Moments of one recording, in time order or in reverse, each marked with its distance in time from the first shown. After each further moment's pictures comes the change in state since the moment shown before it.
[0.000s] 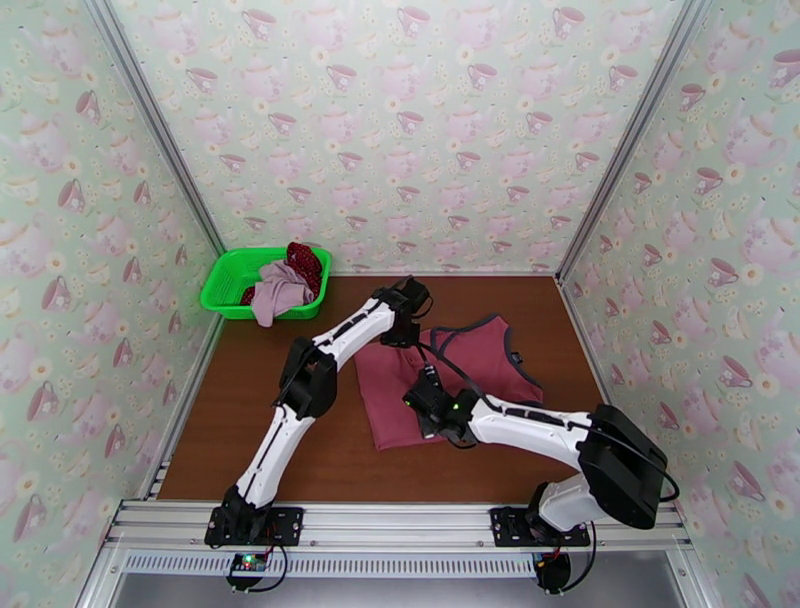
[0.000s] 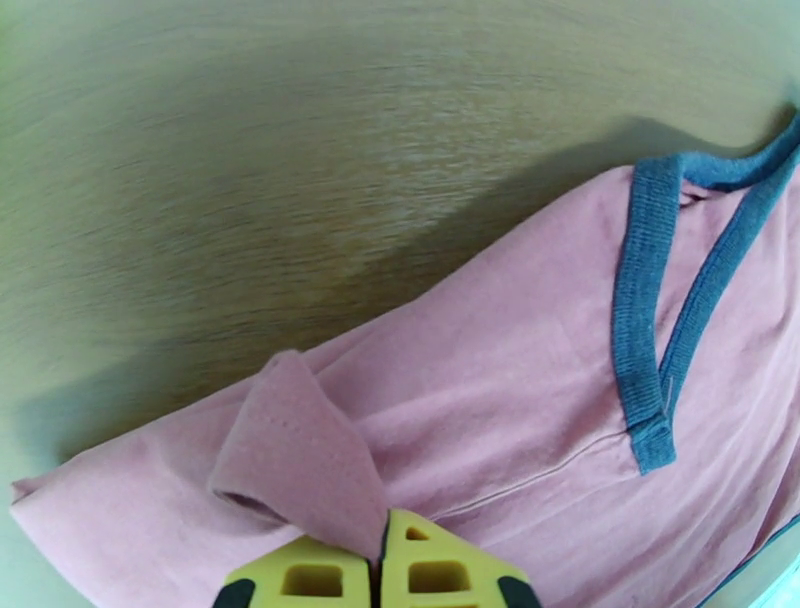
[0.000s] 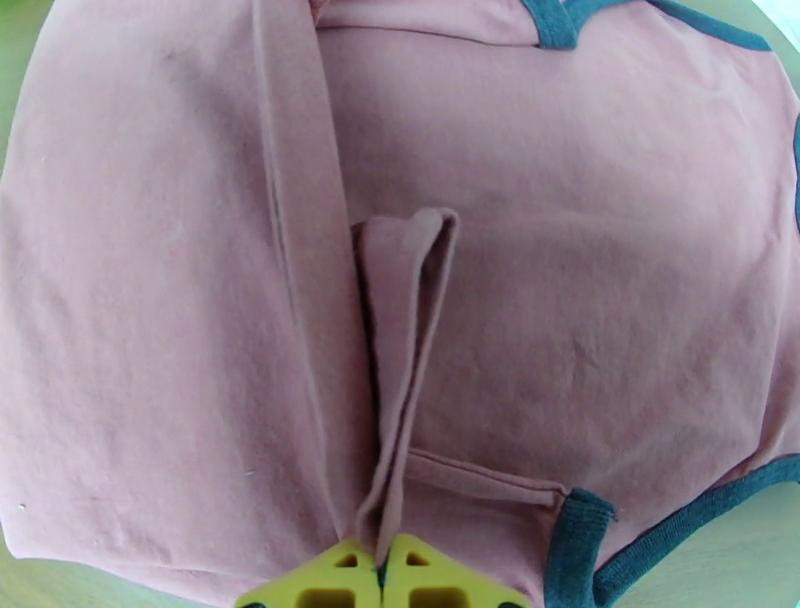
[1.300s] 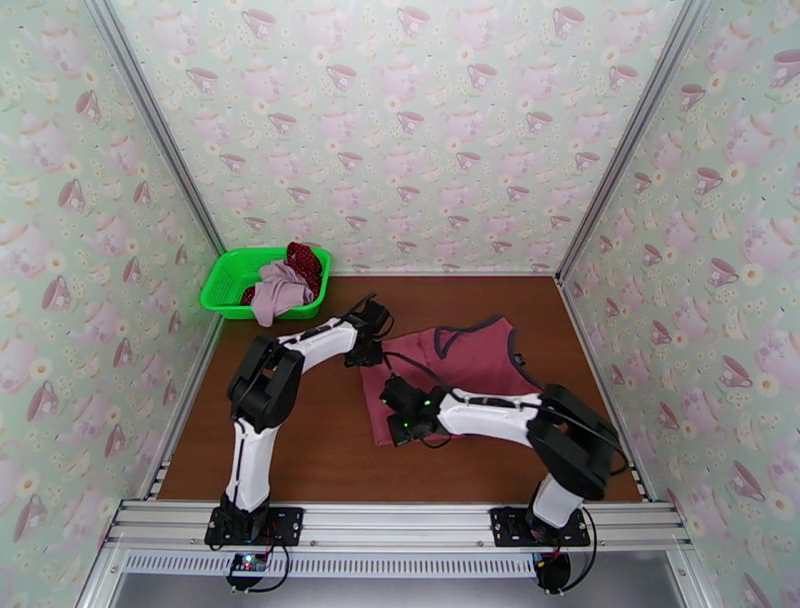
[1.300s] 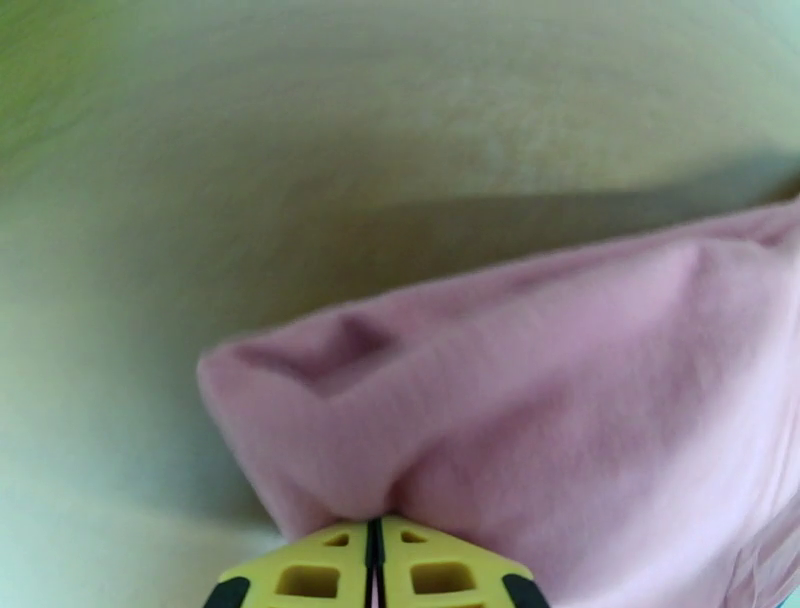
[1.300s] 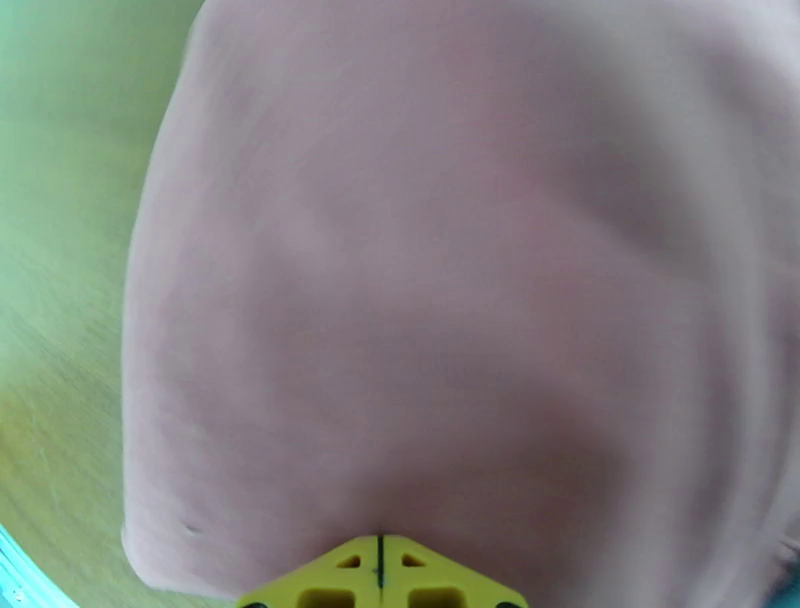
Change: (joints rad) left arm 0.127 -0.311 -0.701 0.412 -0.064 0.002; right arm 0.064 0.270 0.161 0.133 -0.315 -0.066
